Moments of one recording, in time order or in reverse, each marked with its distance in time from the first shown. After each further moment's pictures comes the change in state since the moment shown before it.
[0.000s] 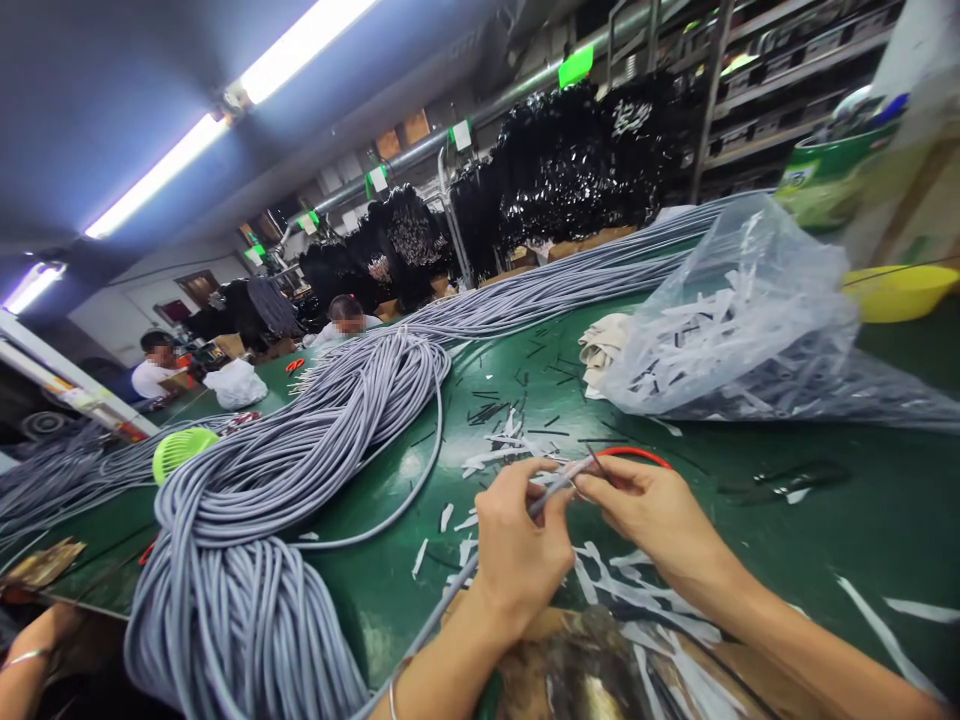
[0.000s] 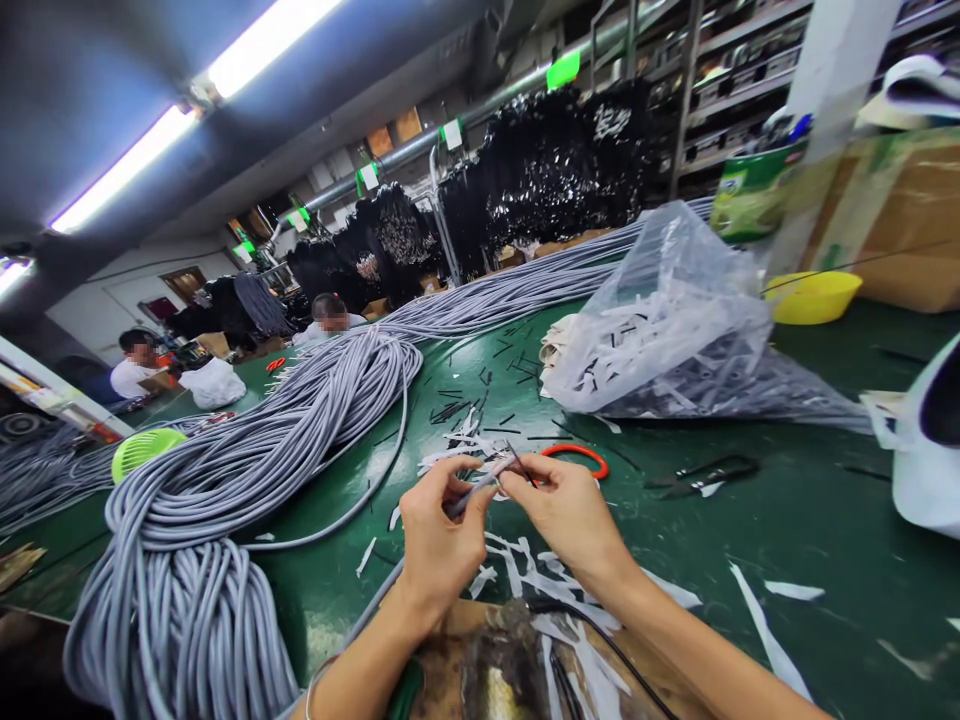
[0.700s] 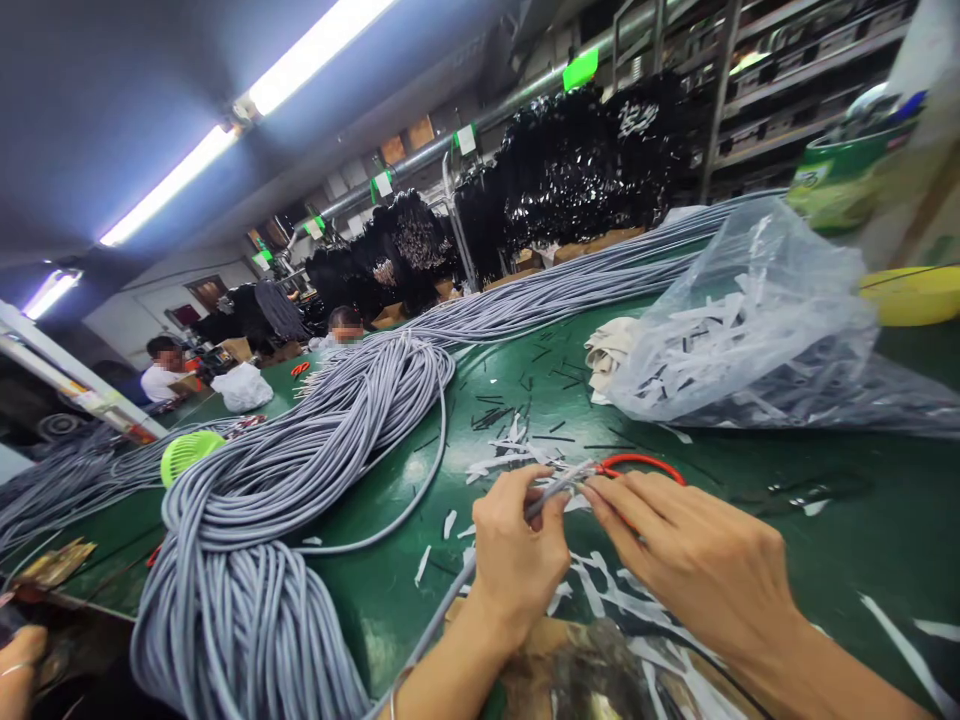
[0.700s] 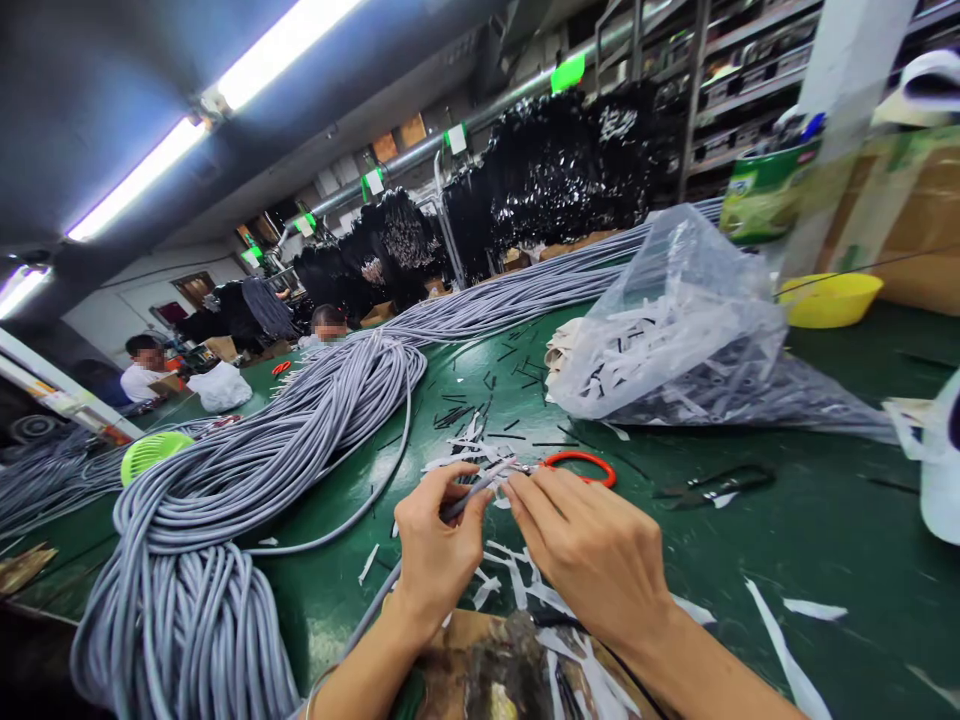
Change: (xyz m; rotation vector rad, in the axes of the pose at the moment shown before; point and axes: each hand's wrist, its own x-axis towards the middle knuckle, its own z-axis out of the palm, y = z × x) left_hand 0.002 -0.002 -0.001 0.019 0.085 0.042; right_hand -0.014 -0.007 -0.015 -1.184 0.272 -1.205
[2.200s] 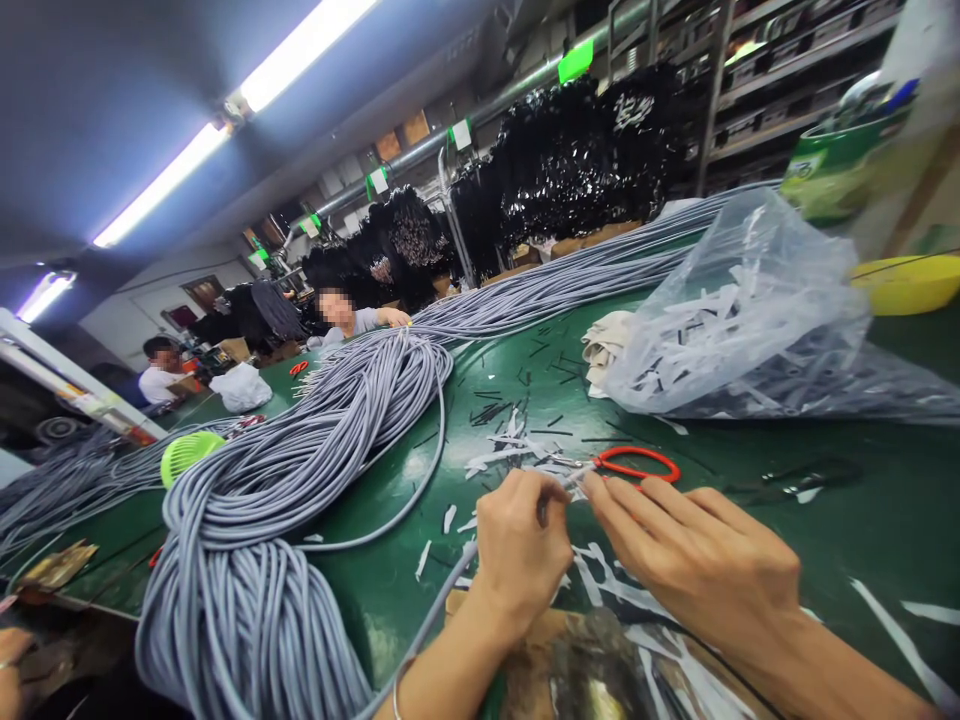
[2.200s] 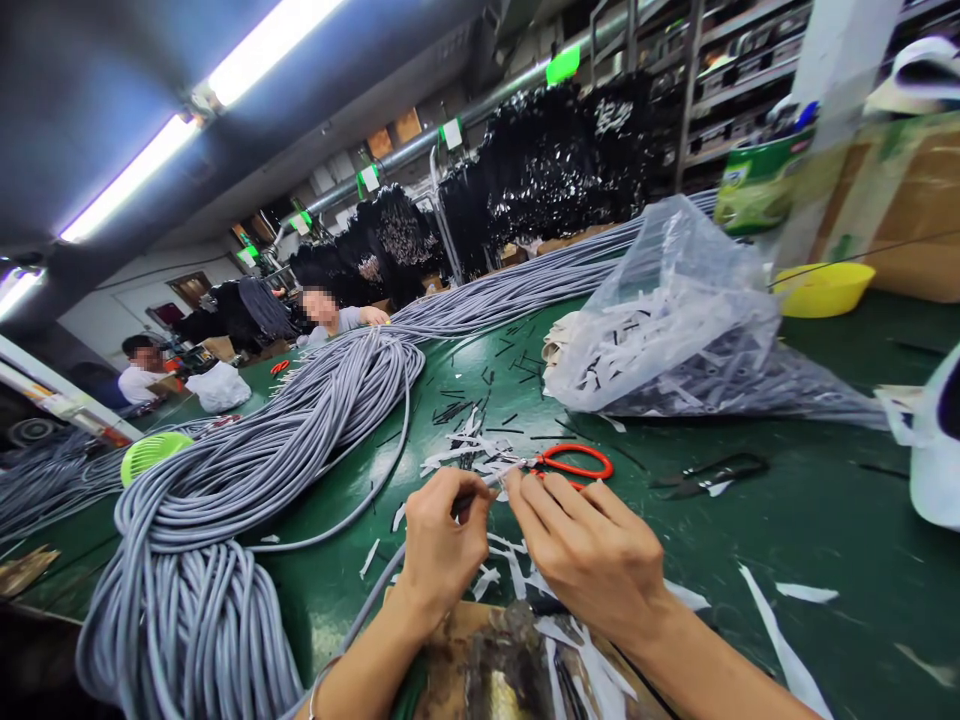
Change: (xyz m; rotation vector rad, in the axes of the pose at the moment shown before) left_hand -0.002 -0.005 0.000 0.136 -0.105 0.141; right_hand -0.005 0.000 -0.008 -0.135 -0.031 -0.196
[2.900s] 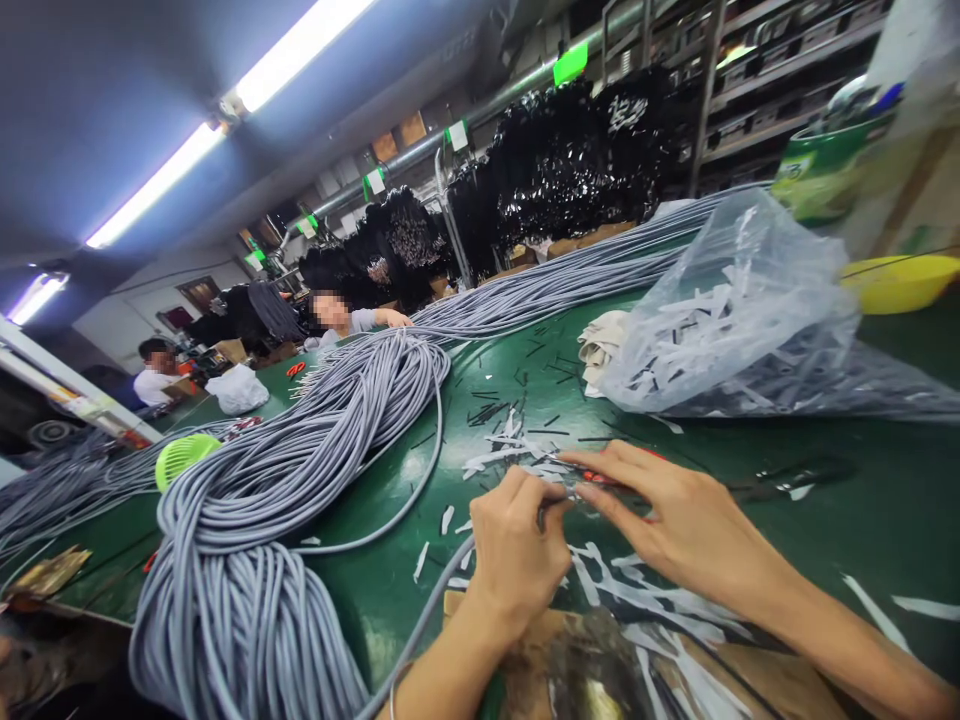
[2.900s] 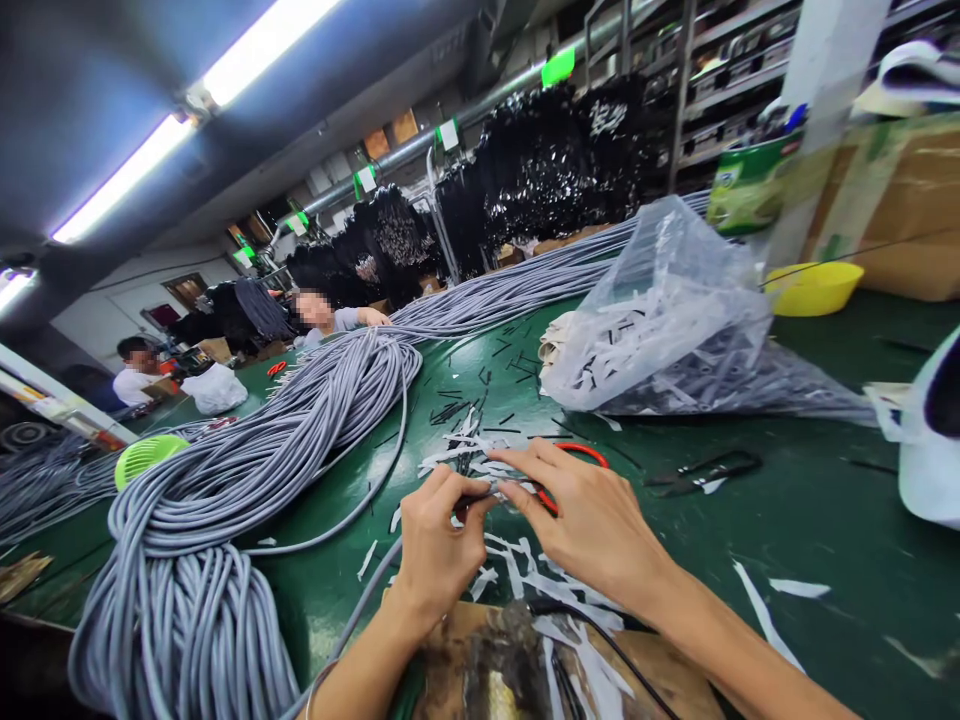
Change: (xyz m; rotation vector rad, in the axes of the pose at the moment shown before) left_hand 0.001 0.000 -0.002 0.052 0.022 0.092; right_hand 0.000 0.015 0.017 0.555 -0.158 0.354
